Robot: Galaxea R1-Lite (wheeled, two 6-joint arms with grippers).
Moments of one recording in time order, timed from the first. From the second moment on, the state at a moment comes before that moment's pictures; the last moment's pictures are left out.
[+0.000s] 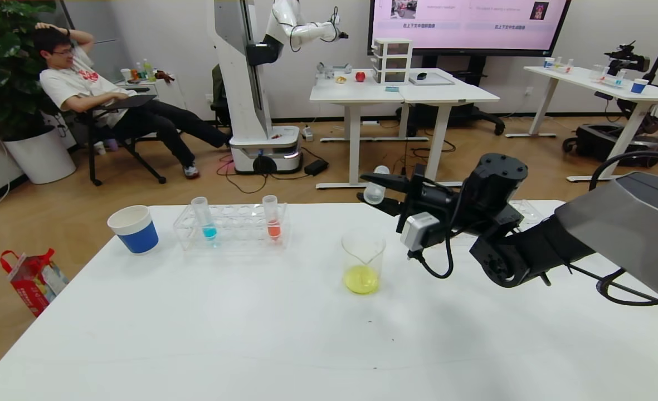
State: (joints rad) left arm 0.00 0.00 0.00 0.01 -0.01 0.01; right arm 0.37 2.25 -1.23 -1.27 0.82 -1.20
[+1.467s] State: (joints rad) left arm 0.00 0.00 0.00 0.01 -0.01 0.01; right arm 0.18 1.78 -0.92 -0.90 0.04 0.04
